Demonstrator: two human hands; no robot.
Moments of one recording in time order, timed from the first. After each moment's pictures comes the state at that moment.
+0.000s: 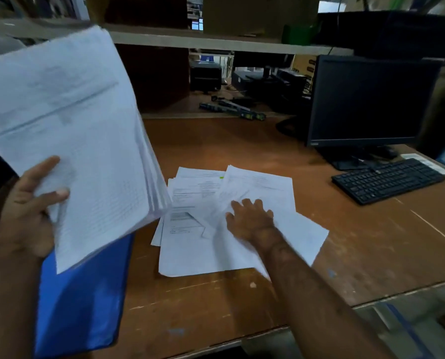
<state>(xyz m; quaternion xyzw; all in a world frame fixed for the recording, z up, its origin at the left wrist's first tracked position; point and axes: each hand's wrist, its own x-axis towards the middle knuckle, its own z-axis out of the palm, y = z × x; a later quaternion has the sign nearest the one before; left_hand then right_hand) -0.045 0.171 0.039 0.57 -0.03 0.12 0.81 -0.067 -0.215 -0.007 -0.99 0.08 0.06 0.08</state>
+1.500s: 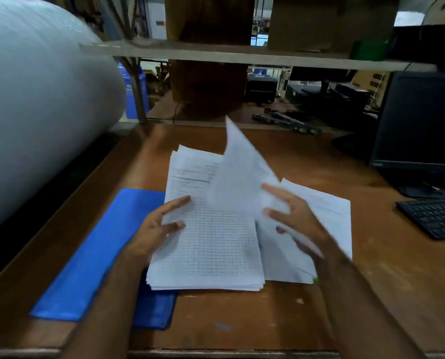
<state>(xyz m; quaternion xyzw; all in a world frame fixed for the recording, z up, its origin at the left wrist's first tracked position) -0.085 0.117 0.003 0.68 -0.03 -0.06 0.73 -0.071 -0.214 0.027 -0.79 -0.12 -0.04 0.59</state>
